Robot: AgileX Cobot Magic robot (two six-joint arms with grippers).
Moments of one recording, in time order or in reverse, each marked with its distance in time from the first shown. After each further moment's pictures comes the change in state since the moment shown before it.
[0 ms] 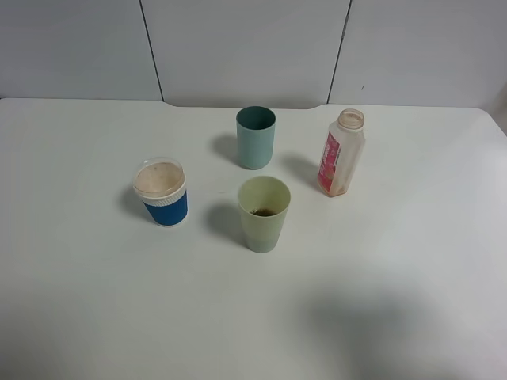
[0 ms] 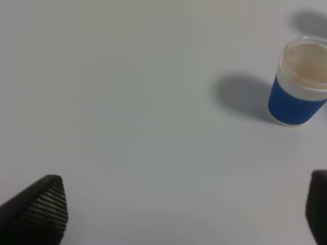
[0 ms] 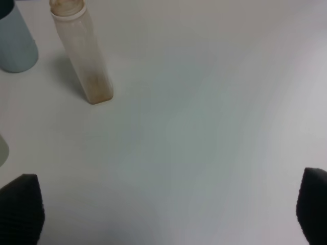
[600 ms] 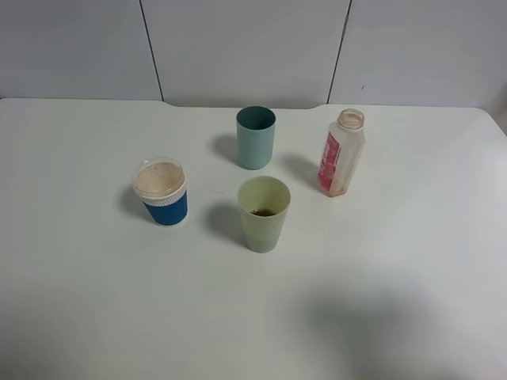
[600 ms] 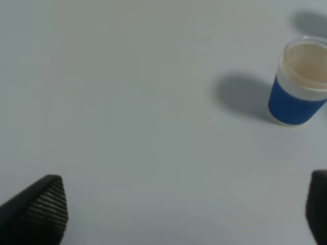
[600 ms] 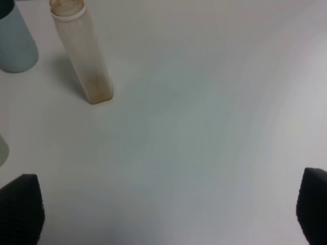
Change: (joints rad) left arm 0.000 0.000 0.000 0.000 0.000 0.000; right arm 0.000 0.000 0.000 0.000 0.000 0.000
